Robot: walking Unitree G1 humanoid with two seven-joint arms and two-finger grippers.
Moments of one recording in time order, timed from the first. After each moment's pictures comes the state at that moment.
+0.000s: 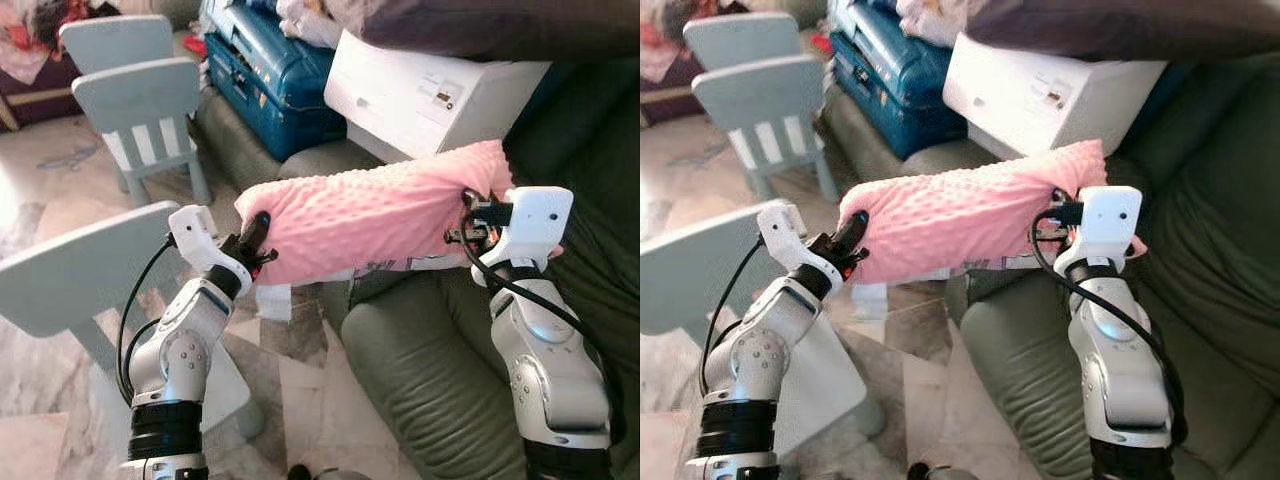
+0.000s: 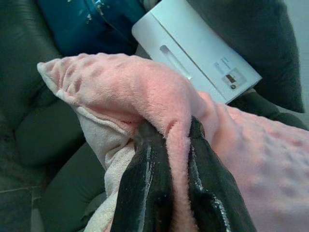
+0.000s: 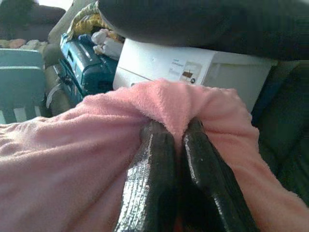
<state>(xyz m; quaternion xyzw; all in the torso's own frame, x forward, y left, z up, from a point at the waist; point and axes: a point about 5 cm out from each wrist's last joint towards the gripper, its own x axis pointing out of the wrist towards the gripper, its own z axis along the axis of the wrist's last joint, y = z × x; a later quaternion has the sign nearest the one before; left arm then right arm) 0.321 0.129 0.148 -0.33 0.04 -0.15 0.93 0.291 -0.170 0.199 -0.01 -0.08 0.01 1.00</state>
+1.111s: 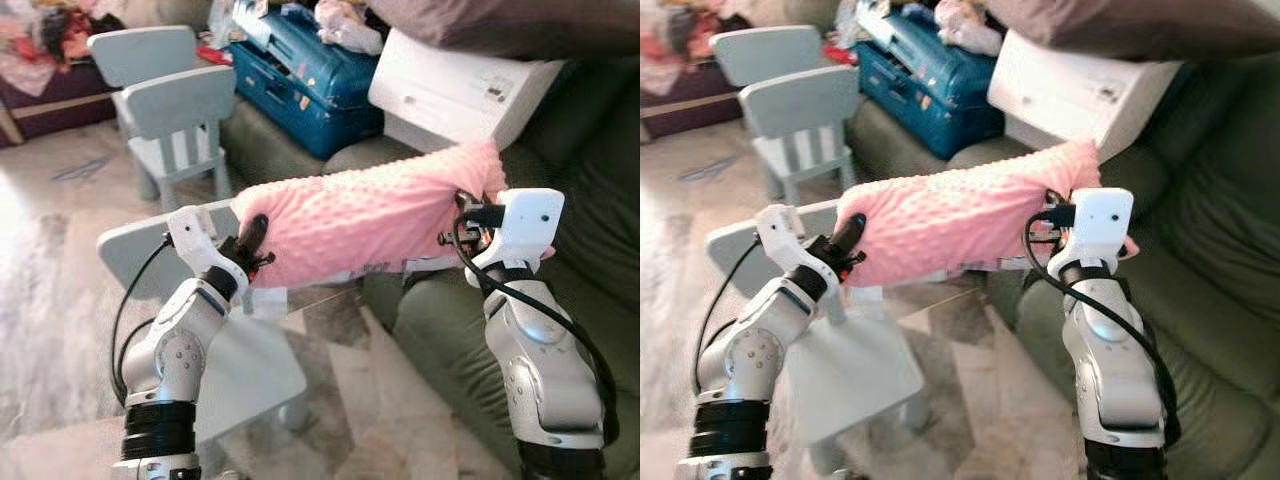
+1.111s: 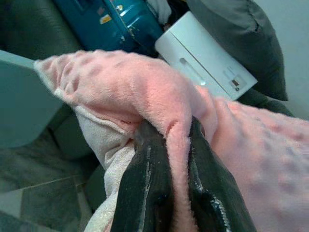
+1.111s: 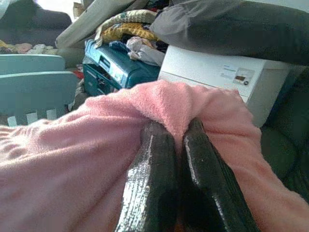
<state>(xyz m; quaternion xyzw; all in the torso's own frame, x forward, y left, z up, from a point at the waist) 0.320 0.129 0.145 -0.32 0.06 -0.16 0.93 0.292 -0.165 0.196 -0.01 -0.08 0.01 1.00</state>
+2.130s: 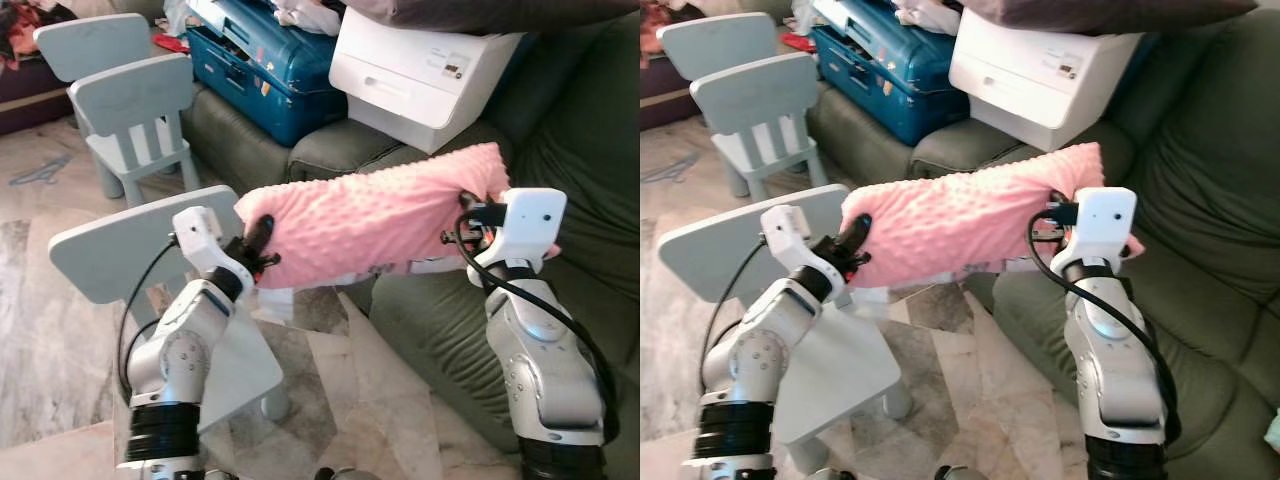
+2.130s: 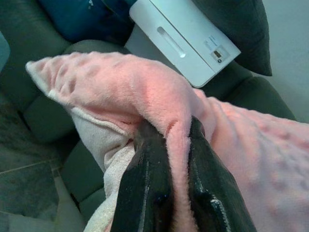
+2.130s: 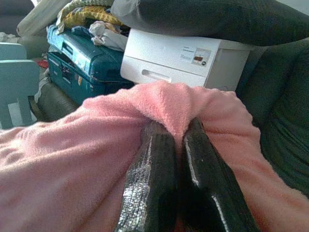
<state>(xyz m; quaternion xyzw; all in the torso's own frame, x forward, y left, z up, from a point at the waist) 0.319 0.123 0.146 -0.32 0.06 -0.17 0.93 0.295 -0.169 0.195 -0.01 -0.07 0.00 1.00</state>
